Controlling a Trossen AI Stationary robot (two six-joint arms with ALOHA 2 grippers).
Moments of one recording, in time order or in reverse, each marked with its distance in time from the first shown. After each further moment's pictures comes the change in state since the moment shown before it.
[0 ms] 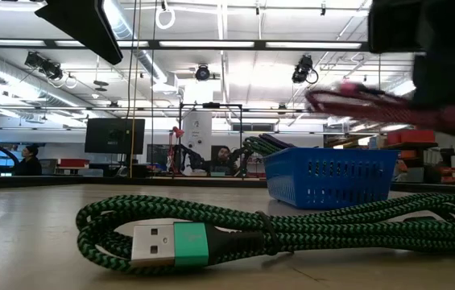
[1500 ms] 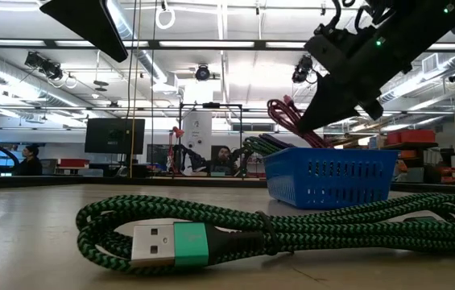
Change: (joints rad) left arm 0.000 0.000 0.000 0.052 -0.007 0.000; right arm -0.294 -0.079 0.001 -0.200 0.506 -0.333
